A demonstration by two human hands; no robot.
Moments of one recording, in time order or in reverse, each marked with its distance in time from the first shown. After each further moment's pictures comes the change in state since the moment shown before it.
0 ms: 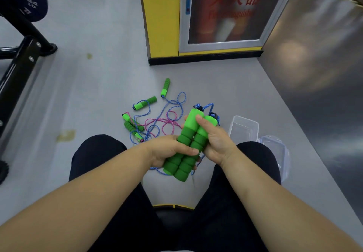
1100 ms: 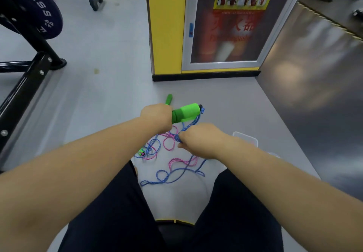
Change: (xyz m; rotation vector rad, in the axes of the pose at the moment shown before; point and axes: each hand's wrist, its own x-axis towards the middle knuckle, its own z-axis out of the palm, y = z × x) left_hand -0.012 0.090 -0.033 1.490 0.775 0.034; right_hand -0.017 -0.051 0.072 -2.442 -0.358 -0.435
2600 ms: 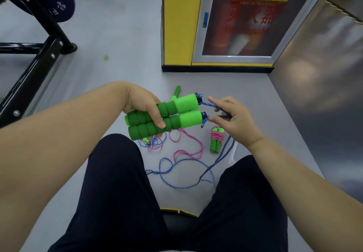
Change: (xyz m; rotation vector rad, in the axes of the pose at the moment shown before) left_hand -0.009 -0.077 -0.033 -0.842 -0.935 0.070; right_hand 0.000 0.058 0.051 0.934 0.770 0.019
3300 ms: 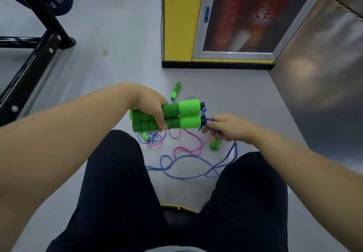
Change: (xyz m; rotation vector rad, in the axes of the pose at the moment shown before) left_hand 0.012 0.004 0.015 0.284 0.258 -0.043; right_hand 0.006 -0.012 0.006 0.059 -0.592 0.657
